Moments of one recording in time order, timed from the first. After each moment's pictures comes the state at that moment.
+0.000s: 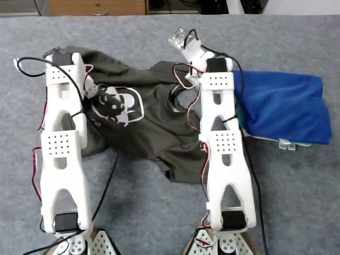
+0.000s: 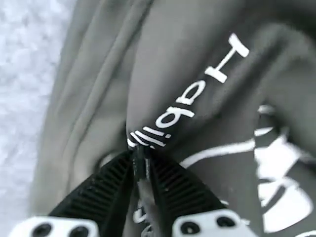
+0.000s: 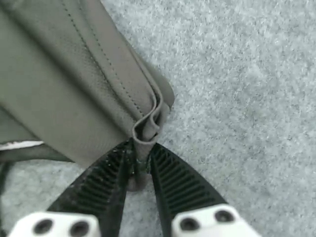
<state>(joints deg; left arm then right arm) -10.8 65.6 -64.5 100.0 21.0 -6.7 82.8 -93.3 78.7 34.9</state>
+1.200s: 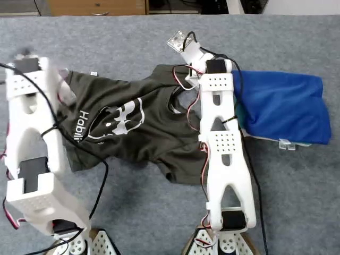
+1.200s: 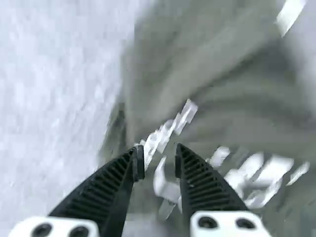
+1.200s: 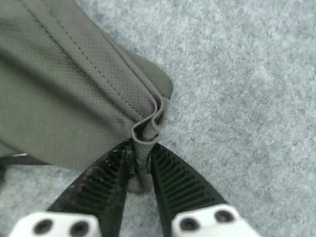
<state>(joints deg) -17.7 11.3 -13.9 83.9 18.5 -6.7 84.0 -93.3 78.1 36.6</state>
